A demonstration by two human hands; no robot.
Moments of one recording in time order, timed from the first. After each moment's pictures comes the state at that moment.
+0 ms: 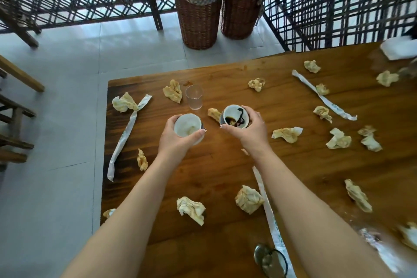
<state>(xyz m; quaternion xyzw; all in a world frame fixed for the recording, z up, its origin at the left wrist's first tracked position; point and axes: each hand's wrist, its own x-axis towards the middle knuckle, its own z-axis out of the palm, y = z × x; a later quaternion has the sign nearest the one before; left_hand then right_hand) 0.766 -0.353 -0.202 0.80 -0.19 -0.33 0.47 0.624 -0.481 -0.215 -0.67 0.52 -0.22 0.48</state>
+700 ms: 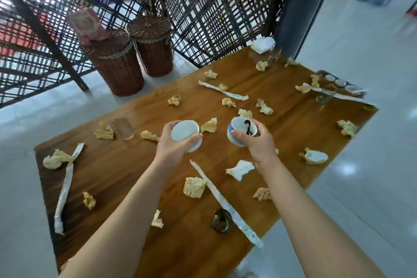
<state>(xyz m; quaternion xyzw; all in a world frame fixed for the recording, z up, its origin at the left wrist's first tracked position) 0.621 -0.375 -0.131 0.69 -0.38 -0.41 0.46 0.415 -0.421 -0.151 -0.44 0.59 -0.42 0.53</state>
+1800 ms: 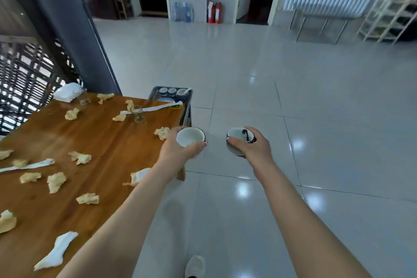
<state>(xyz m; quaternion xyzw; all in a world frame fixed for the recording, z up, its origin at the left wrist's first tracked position) 0.124 -0.369 -0.068 0.49 -0.68 -0.49 0.23 -0.050 -0.275 -0.101 -0.20 0.71 -0.61 0.29</state>
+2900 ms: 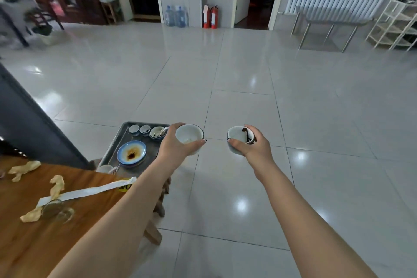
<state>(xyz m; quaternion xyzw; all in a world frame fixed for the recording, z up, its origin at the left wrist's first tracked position) -0.220 -0.660 -0.071 0.49 -0.67 -0.49 0.28 -0.393 -0.551 -0.100 -0.24 0.69 -0.62 0.29</state>
